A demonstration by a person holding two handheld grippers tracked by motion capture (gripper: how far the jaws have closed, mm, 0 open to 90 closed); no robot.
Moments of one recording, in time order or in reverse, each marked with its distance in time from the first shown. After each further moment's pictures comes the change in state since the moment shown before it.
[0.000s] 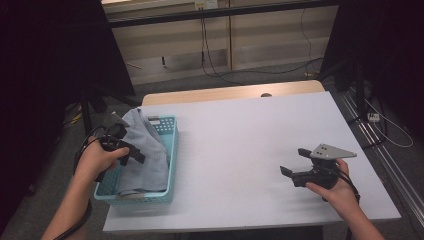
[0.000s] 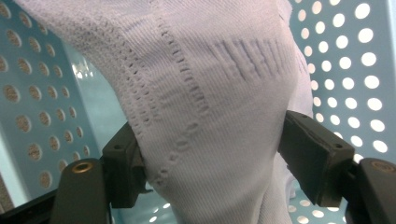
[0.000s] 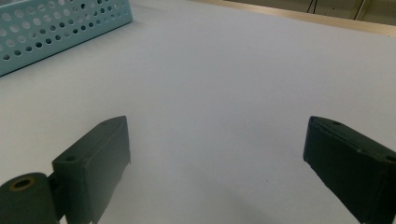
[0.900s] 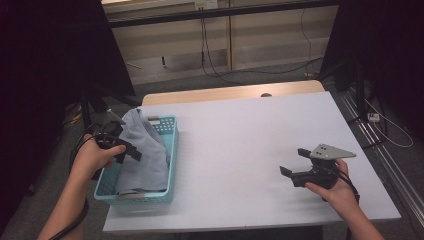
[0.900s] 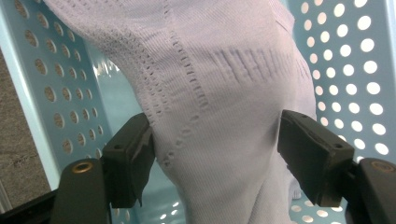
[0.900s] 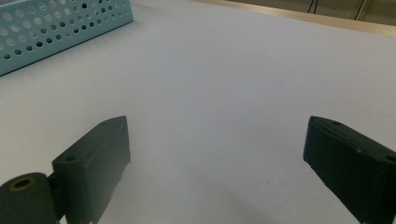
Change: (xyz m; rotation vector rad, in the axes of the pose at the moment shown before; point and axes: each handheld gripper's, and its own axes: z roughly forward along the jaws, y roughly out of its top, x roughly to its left) left arm 0.004 0.002 -0.011 -0.015 0.021 -0.001; right arm 0.001 0.000 0.000 0.000 0.003 -0.001
